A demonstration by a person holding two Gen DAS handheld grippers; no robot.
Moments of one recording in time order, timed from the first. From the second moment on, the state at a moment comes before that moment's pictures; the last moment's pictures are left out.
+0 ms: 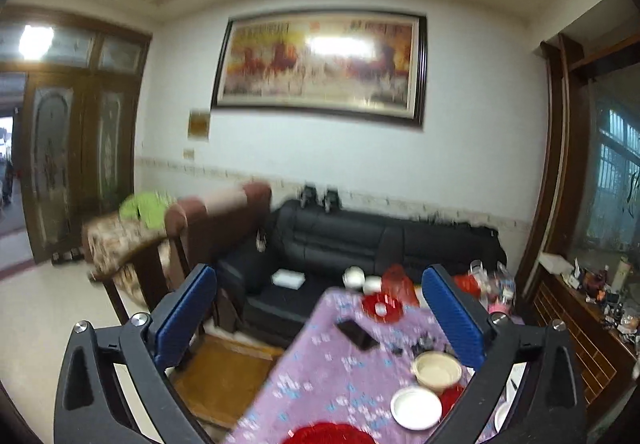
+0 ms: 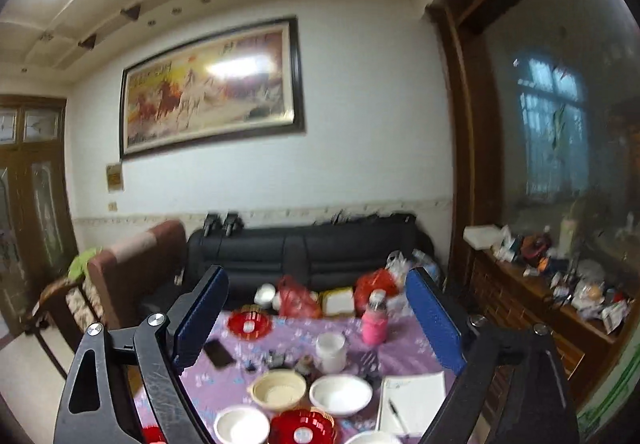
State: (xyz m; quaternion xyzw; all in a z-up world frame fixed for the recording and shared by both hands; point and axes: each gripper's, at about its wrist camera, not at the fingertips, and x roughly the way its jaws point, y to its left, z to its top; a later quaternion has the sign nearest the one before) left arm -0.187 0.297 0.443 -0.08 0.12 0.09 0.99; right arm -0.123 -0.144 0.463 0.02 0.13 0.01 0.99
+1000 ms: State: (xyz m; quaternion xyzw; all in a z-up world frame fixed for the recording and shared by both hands) left arm 0.092 0.158 0.056 -0.14 0.54 -0.06 0.83; right arm 0.062 -0.079 0.047 0.23 0.45 0.15 0.85
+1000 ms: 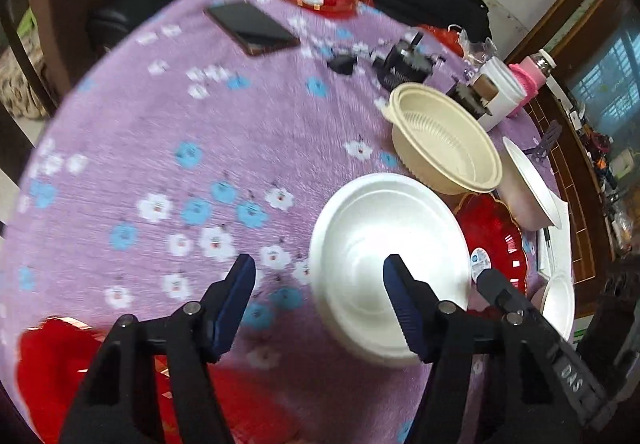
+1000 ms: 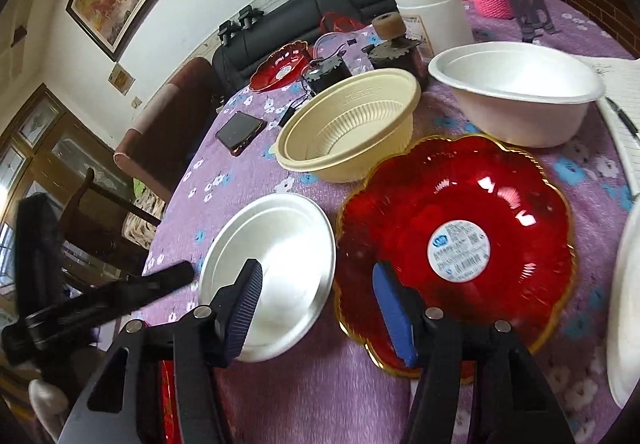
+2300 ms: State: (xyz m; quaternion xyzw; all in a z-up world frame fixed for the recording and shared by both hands) left arm 0.026 0.159 0.104 -0.12 0.47 -0.03 0.88; right arm 0.024 -0.046 0.079 0.20 0.37 0.24 0.87
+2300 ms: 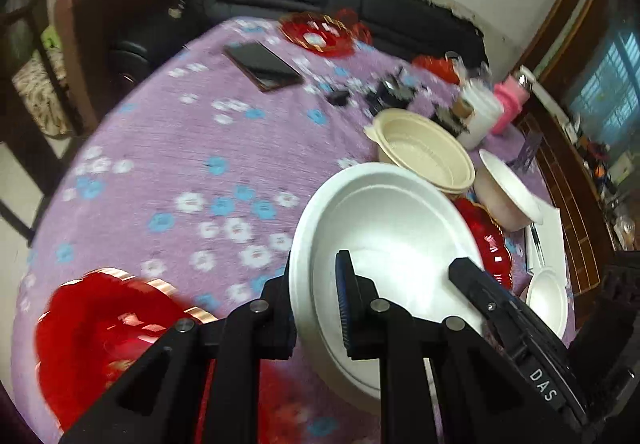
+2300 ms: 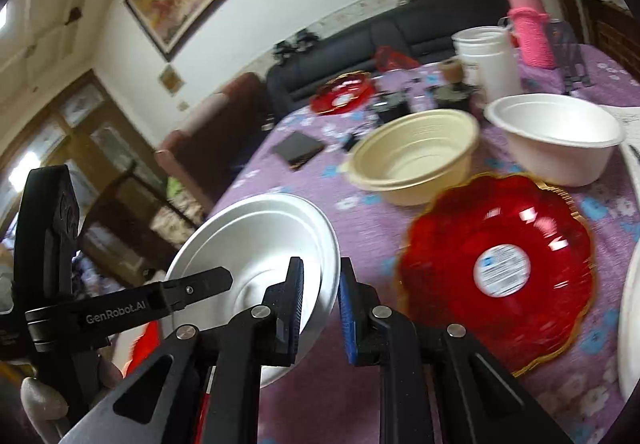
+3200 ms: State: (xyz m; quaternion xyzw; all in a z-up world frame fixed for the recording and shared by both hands) left arm -0.118 0.264 0.098 -0.17 0.36 0.13 0.91; right arm -0.052 0.090 0.076 0.10 0.38 0.36 0.85
